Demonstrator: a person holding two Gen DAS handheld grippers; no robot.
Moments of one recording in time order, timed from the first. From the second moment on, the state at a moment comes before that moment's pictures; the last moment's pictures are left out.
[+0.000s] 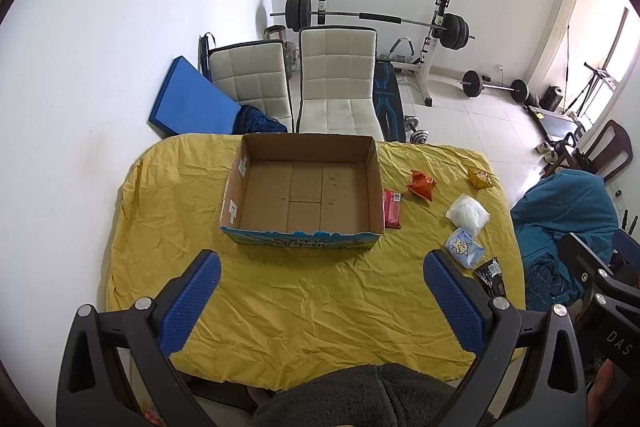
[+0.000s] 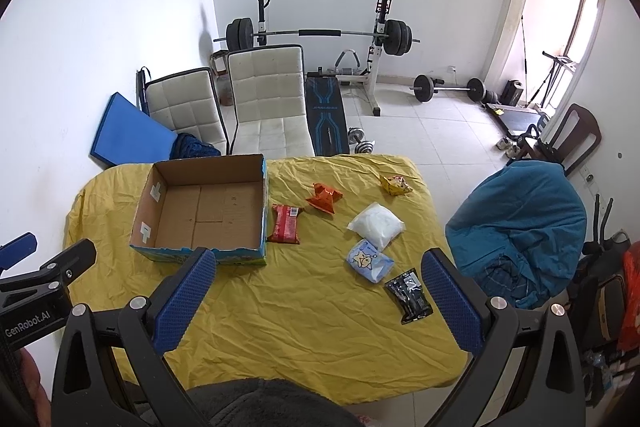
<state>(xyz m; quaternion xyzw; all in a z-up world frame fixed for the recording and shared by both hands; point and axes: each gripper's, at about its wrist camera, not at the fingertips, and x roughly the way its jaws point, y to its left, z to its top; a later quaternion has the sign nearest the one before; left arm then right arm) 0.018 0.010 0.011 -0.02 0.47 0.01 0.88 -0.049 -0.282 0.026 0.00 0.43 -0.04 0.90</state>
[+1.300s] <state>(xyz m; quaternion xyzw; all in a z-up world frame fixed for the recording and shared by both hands) 0.041 0.011 -0.003 -0.02 0.48 0.01 0.88 -0.019 -0.296 0.010 0.02 0.45 -0.05 0.89</state>
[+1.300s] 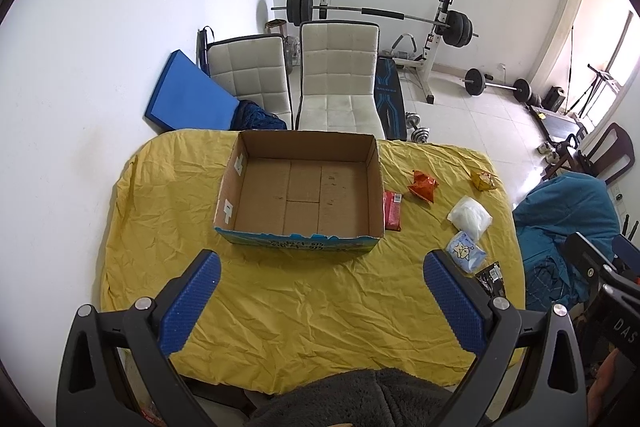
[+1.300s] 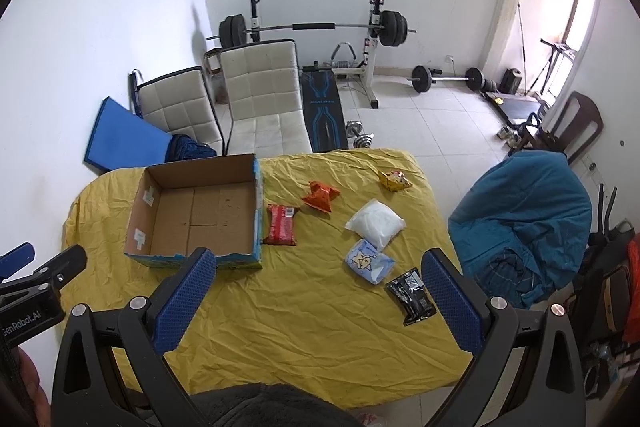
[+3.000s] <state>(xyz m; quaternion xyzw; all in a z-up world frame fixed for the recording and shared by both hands) 0.230 -0.311 -0.391 0.12 0.77 -0.10 0.62 0.079 -0.581 -0.506 0.14 0.75 -0.05 0.64</state>
